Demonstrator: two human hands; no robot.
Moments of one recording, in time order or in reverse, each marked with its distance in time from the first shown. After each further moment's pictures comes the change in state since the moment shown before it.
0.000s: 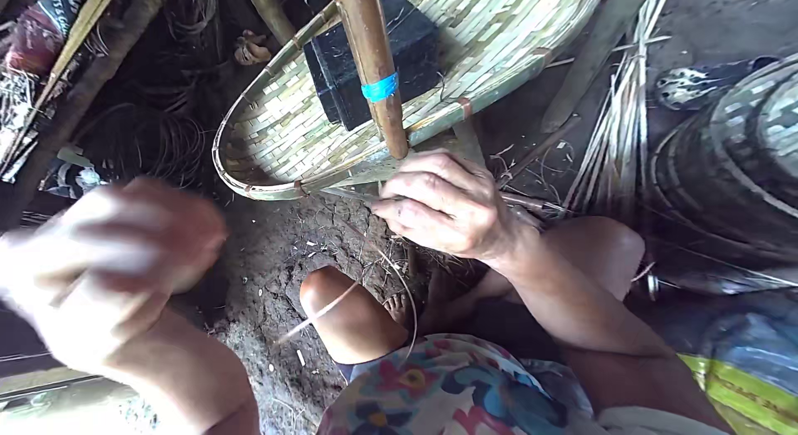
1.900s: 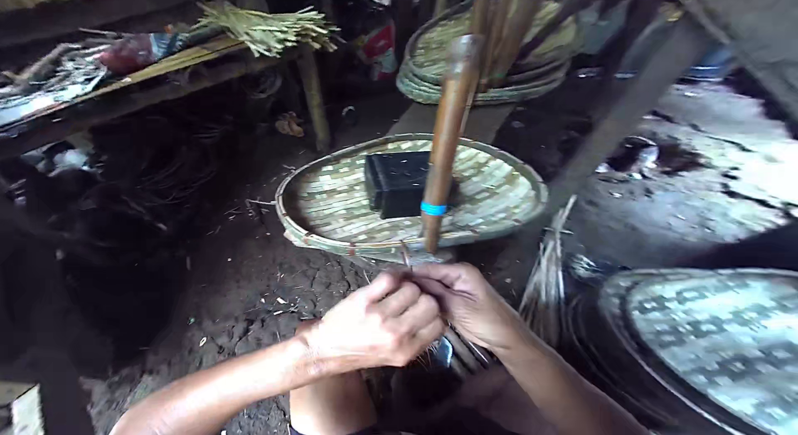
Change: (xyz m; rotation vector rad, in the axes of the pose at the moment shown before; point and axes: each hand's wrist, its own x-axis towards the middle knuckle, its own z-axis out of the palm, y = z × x) left_hand 0.023 -0.006 0.142 0.865 -0.027 0.463; right_hand 0.034 -0.016 -0.036 0.999 -0.334 1.065
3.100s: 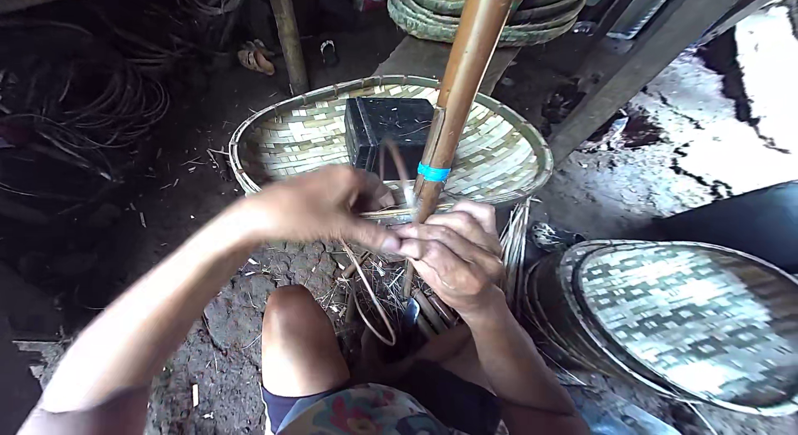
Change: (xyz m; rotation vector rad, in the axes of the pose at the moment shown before) left_hand 0.025 -0.098 -0.005 -0.870 -0.588 -0.659; right_hand 0.023 0.024 -0.018 -1.040 0.294 -1.001
